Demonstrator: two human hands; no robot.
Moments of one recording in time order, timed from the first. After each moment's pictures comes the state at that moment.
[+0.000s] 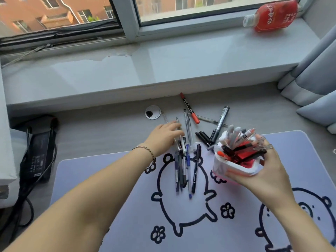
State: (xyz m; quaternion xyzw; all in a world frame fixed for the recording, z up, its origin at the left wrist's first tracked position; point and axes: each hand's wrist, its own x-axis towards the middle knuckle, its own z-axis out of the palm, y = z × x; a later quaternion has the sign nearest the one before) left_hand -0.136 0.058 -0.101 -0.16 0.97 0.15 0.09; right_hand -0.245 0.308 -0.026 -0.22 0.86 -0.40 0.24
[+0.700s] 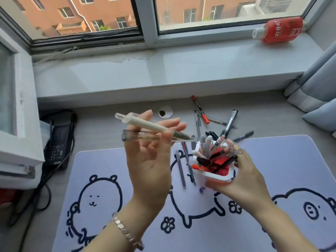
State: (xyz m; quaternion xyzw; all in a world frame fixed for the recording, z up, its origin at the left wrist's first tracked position) left_hand -0.052 0.171 0.058 -0.24 0.61 0.56 -0.51; right_hand -0.181 0.289 -0.006 -0.34 0.83 -0.35 0.27
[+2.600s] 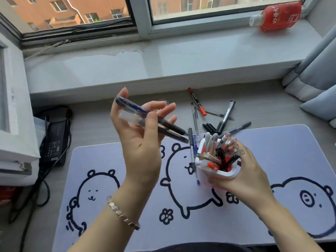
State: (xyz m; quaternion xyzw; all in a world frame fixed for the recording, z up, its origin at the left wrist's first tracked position) left_hand -0.060 0.158 0.063 -0.28 0.52 0.65 -0.48; right_hand -0.185 0.305 -0.017 -0.30 0.84 -0.35 0.28
